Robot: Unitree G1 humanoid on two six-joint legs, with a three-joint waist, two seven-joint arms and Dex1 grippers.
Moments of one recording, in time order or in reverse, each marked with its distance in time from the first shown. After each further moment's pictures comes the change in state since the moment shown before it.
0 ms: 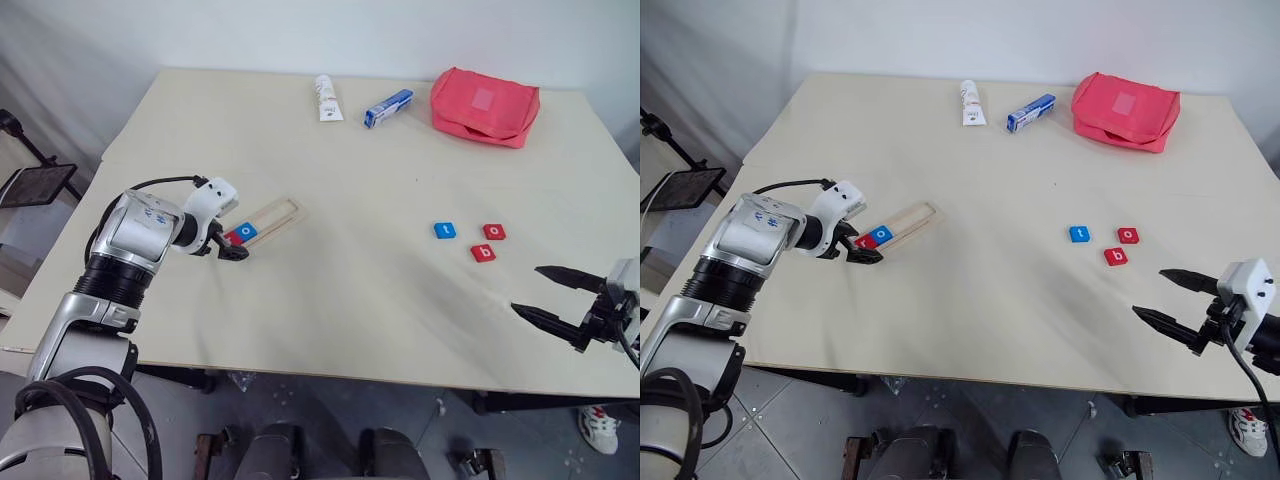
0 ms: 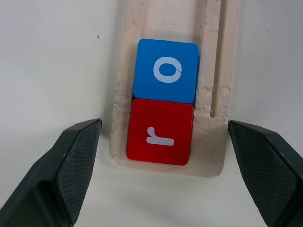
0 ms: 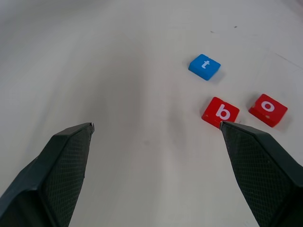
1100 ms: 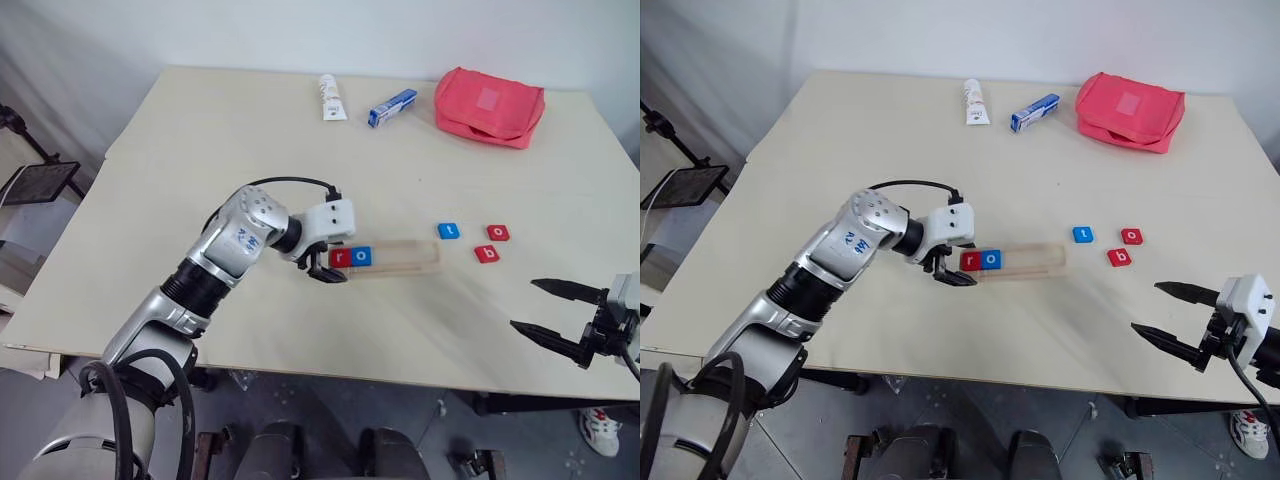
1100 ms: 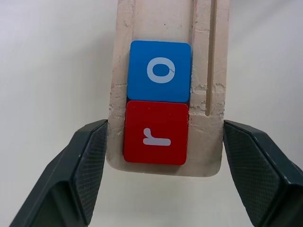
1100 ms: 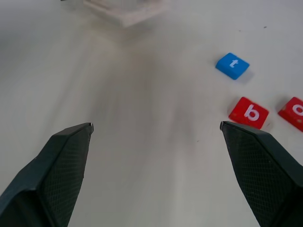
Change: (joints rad) left arm -0.053 -0.289 -0.216 -0.200 0.033 -0.324 -0.222; right arm 0.099 0.000 -0.011 -0.007 0.016 -0.096 0.094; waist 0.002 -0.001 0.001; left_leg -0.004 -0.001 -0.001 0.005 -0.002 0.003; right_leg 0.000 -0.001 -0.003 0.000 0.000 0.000
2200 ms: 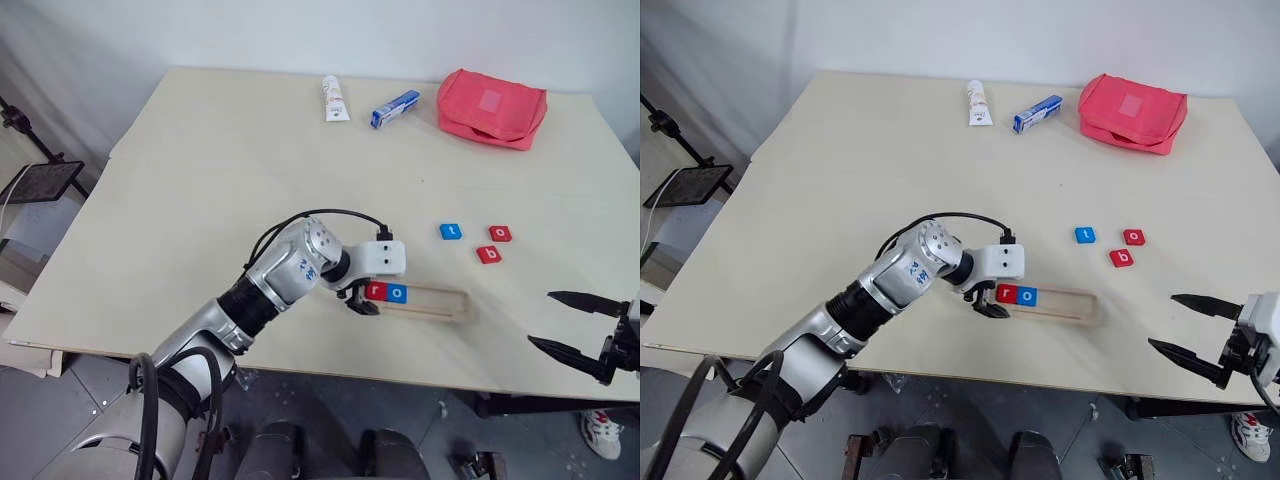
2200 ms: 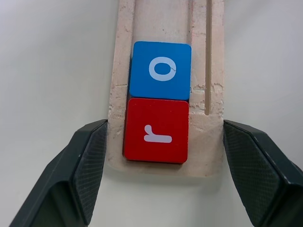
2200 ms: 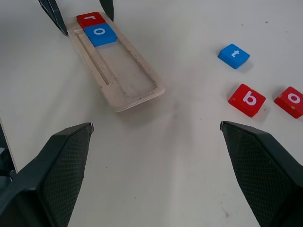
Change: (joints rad) left arm 0.008 -0.199 -0.118 0.042 0.119 0.066 0.060; right arm 0.034 -0.017 -0.048 0.079 0.007 -0.096 0.053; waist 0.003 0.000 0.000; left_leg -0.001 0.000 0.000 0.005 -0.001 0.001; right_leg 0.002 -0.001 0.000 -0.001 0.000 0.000
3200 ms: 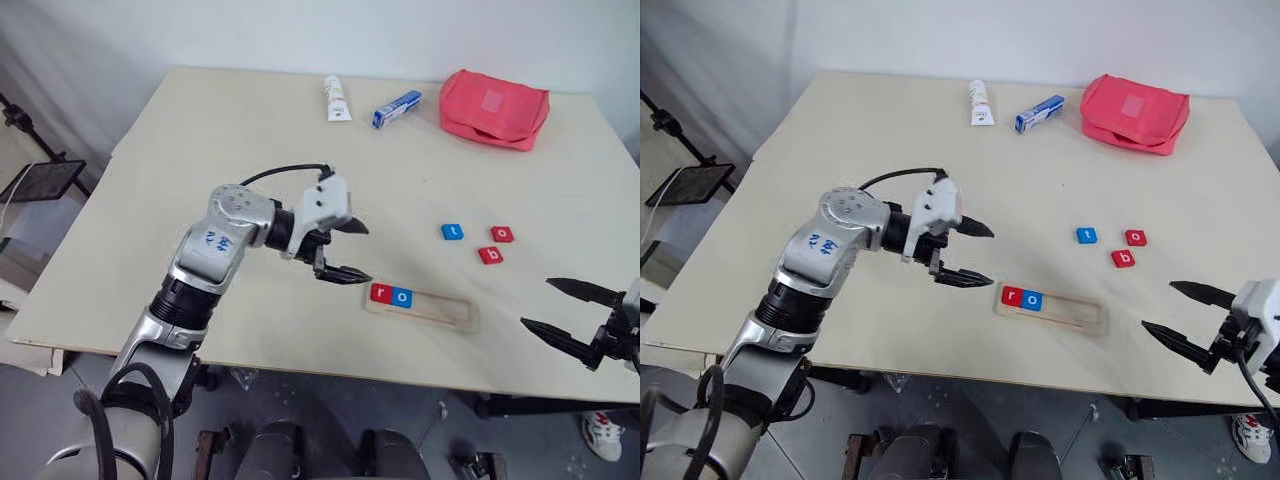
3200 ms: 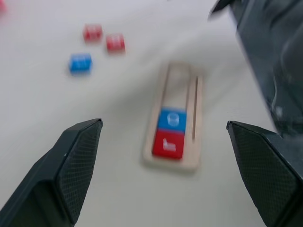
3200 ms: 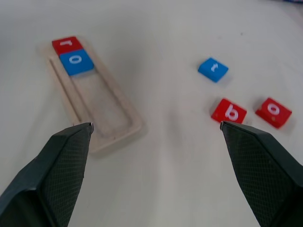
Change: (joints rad) left arm 0.116 0.176 0.451 -0.164 -0.358 -0.183 -0.149; right arm 0.001 0.042 0.000 -0.133 0.025 0.112 -0.172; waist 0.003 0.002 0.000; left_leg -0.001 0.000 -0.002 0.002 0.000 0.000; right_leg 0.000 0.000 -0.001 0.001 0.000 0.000
